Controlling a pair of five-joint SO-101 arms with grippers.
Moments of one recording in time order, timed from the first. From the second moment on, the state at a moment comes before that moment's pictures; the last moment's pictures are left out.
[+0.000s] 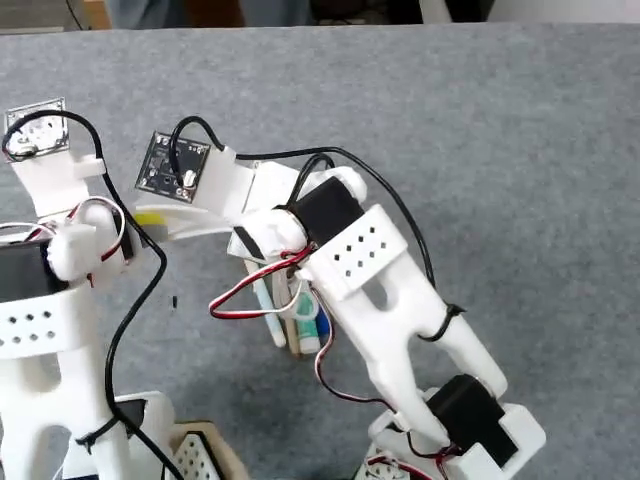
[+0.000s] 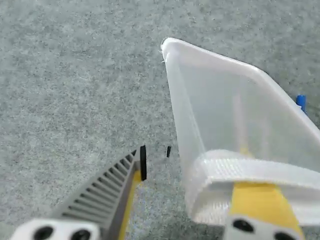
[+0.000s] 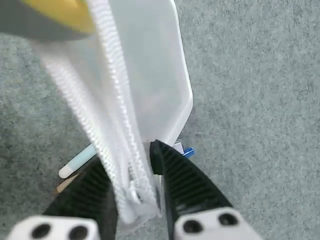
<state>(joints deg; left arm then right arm) -15.0 -42.2 17.3 92.4 4.4 -39.0 -11.3 -1.4 80.6 37.2</state>
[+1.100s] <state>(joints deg) -14.7 -42.2 23.6 86.5 4.4 -39.4 -11.2 -1.5 80.0 37.1</state>
